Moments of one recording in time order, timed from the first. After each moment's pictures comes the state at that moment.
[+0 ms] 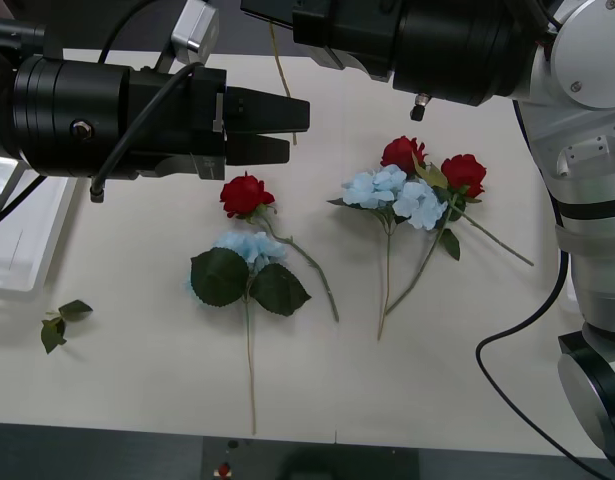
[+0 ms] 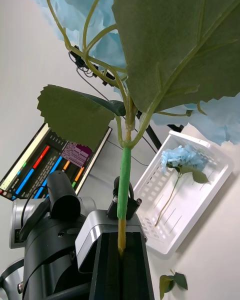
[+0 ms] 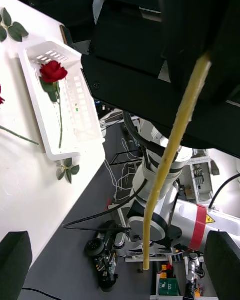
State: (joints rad) right arm -0.71 -0.32 0.10 -1.85 -1.44 0.97 1.46; left arm -0.54 0.70 -0.17 -1.91 1.91 1.10 -1.42
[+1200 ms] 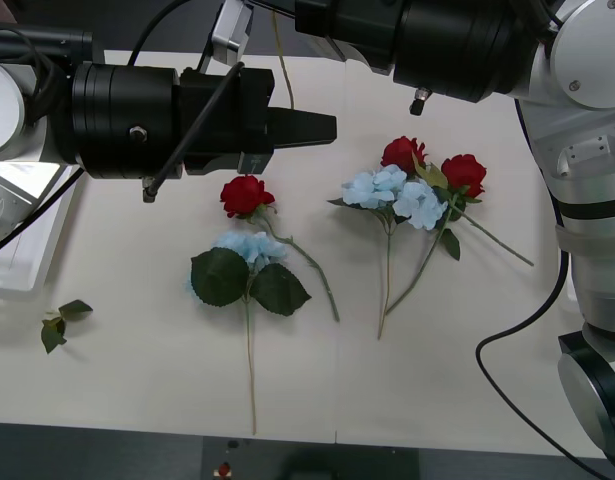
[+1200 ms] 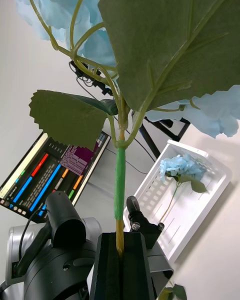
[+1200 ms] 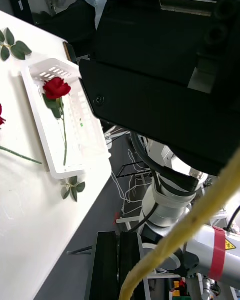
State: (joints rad) right arm -0.71 -0.32 0.10 -1.85 -1.43 0.94 1.46; left arm -0.58 0.67 -0.28 -1.91 1.82 0.95 -1.42
